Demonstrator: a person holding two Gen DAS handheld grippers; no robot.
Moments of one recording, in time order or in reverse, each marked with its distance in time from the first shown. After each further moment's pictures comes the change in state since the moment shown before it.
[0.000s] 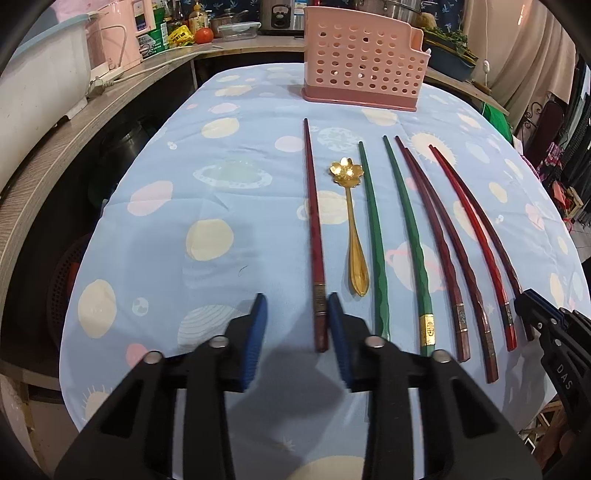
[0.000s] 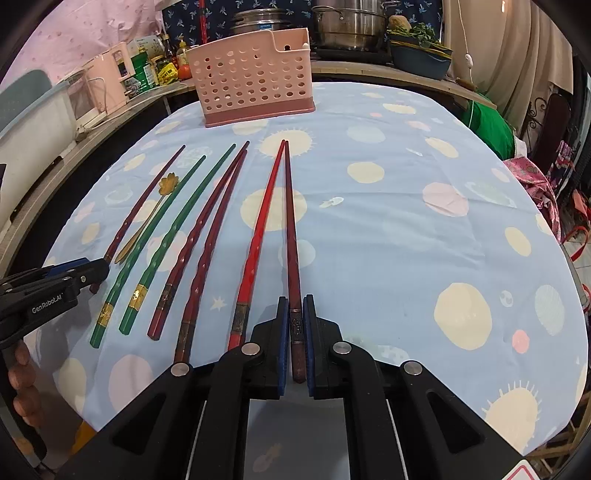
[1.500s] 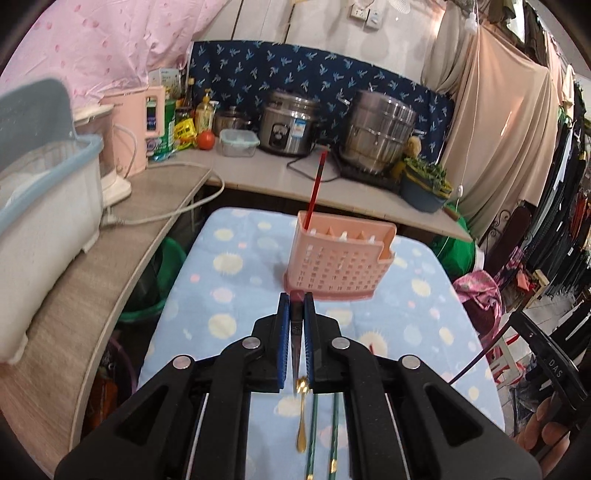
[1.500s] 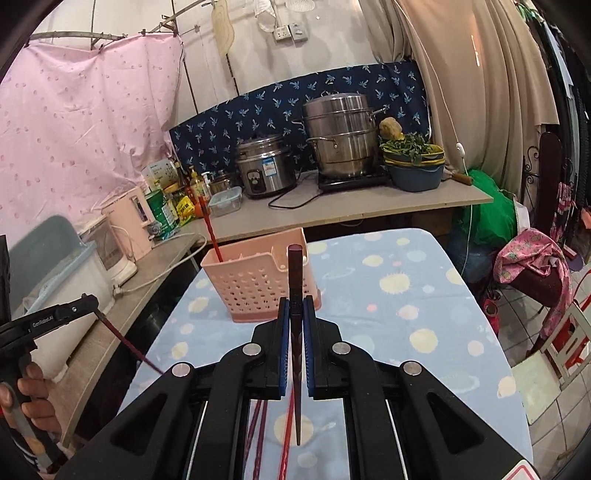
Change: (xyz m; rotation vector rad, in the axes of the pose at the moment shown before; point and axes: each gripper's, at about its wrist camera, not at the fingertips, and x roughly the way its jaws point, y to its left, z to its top) left arm -0.141 0.027 0.165 -0.116 -0.345 -0.135; right arm -0.120 -0.040 0.171 0.115 -0.392 0.129
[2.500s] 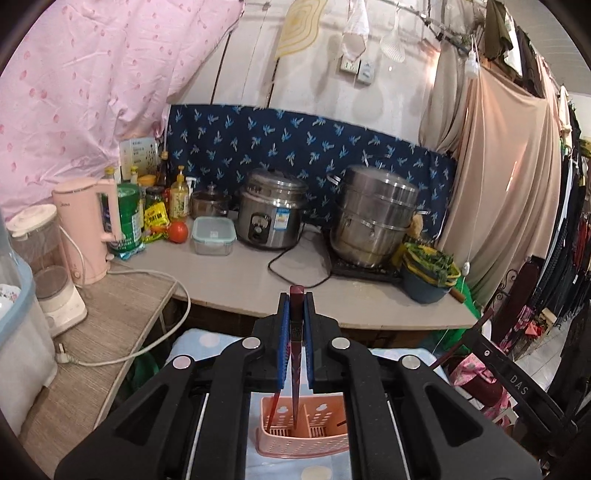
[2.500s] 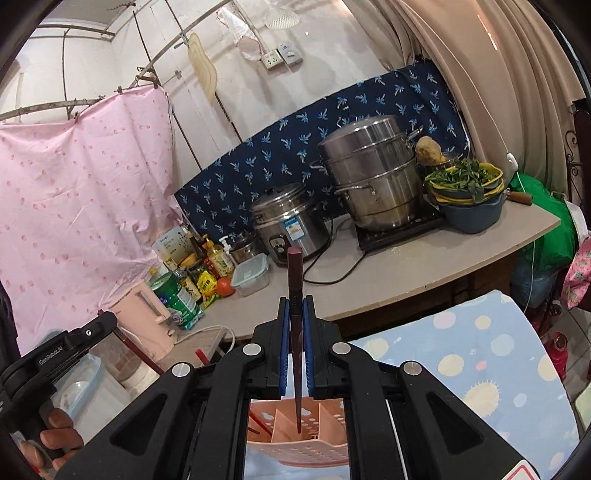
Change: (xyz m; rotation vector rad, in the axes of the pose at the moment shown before) left arm 0.101 -0.044 0.162 0.020 -0.215 0.000; right arm 0.167 0.008 0.153 0.166 -0.101 0.153
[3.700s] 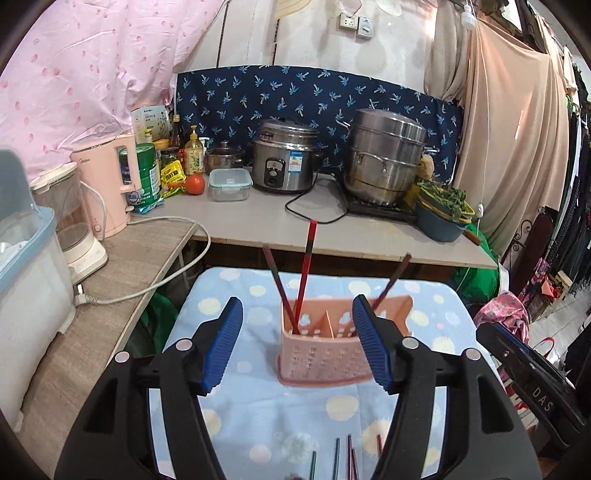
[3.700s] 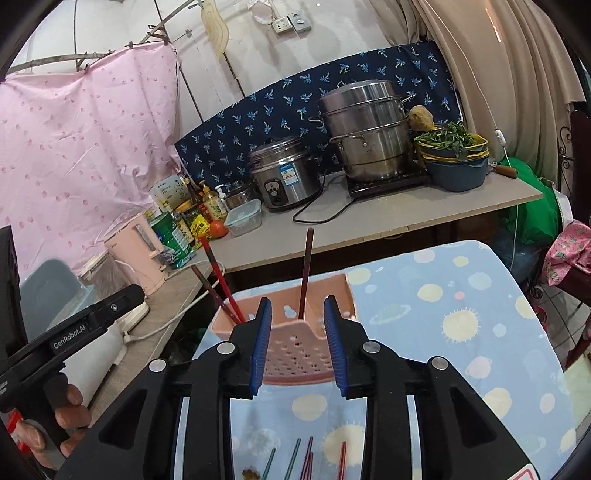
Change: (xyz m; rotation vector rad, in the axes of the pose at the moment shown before) left arm -0.033 -0.003 -0.085 0.064 0.140 0.077; right arm -0.060 0.002 -0.093 -0.083 0.126 -0.051
